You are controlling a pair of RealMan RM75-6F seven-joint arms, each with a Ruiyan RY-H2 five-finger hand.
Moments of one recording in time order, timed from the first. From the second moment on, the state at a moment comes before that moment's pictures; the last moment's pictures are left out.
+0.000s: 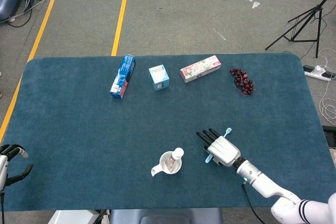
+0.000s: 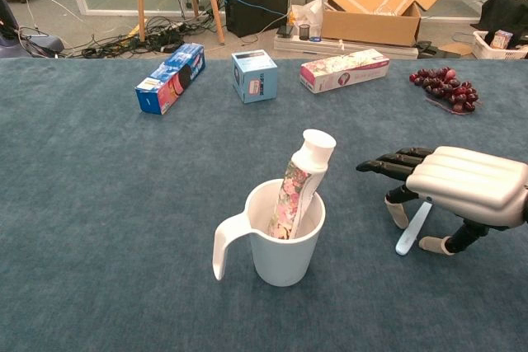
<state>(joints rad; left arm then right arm) -0.04 -1.03 -0.04 -1.66 1.47 1.50 -0.01 0.57 -1.50 -0.10 -1.27 -1.66 1.02 -0.26</state>
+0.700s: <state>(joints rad) -0.04 -1.03 -0.04 -1.66 1.47 1.50 -0.01 0.55 -1.50 -0.09 -1.26 -1.66 1.07 -0.24</state>
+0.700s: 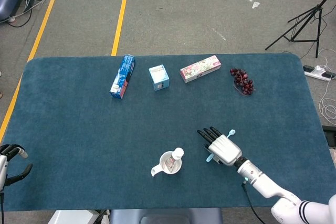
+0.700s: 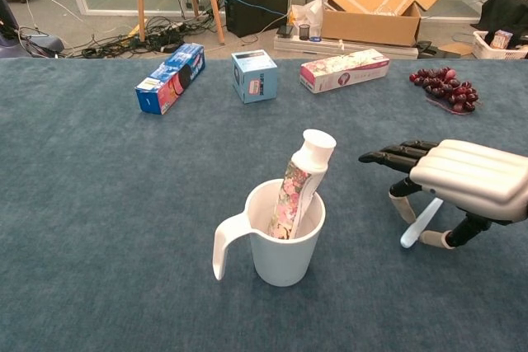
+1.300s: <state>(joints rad) -0.04 -1.04 -0.03 -1.66 1.46 1.49 0.00 0.53 -1.43 -0.06 -1.35 -1.67 1.14 -0.24</state>
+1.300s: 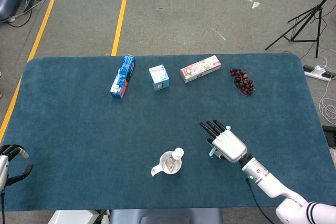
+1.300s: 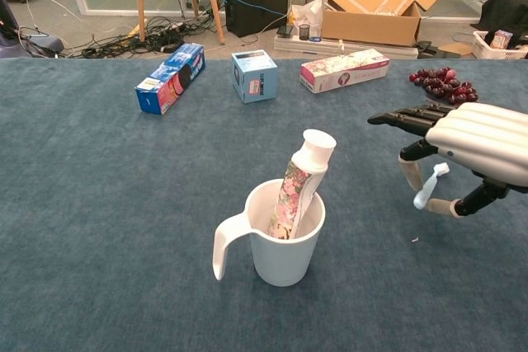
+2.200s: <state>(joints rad) -0.04 -1.04 -0.03 -1.66 1.46 1.48 0.01 0.53 -1.35 -0.01 -1.47 -1.68 1.20 -0.25</state>
